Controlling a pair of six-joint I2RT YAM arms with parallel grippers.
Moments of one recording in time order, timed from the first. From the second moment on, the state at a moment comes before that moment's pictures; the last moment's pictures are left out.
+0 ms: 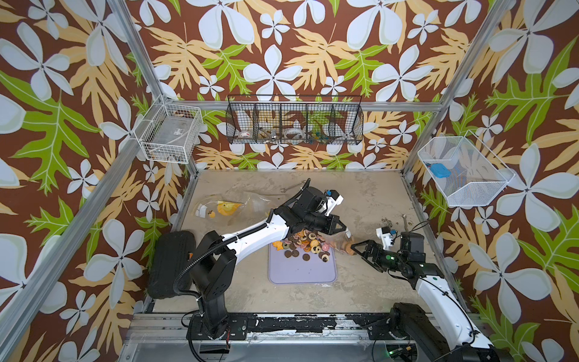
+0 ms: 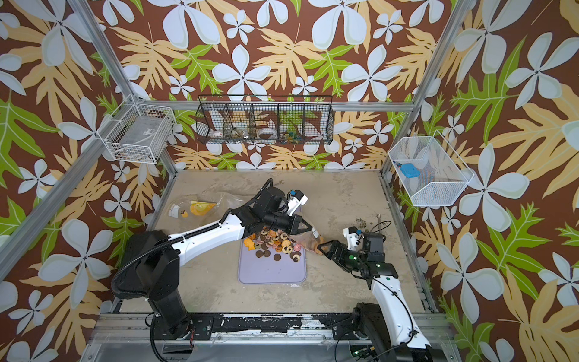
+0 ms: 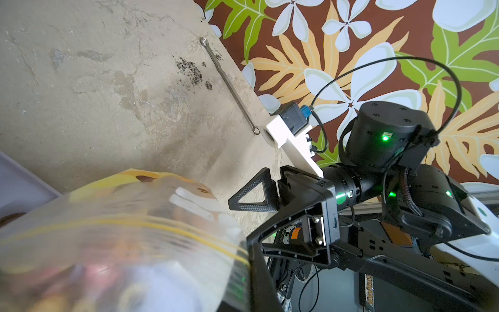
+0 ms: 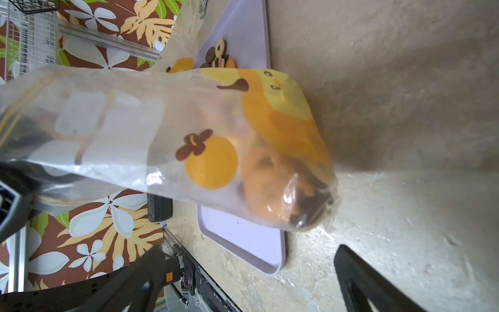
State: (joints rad) left arm -0.81 1.78 1.41 -0.20 0.59 -0.52; right arm -0.08 0.87 0.43 -0.41 -0.82 0.53
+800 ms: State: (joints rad) left arm -0.84 1.85 1.53 -0.18 0.62 -0.60; right arm -0.06 0.87 0.40 -0.32 -0.74 0.61
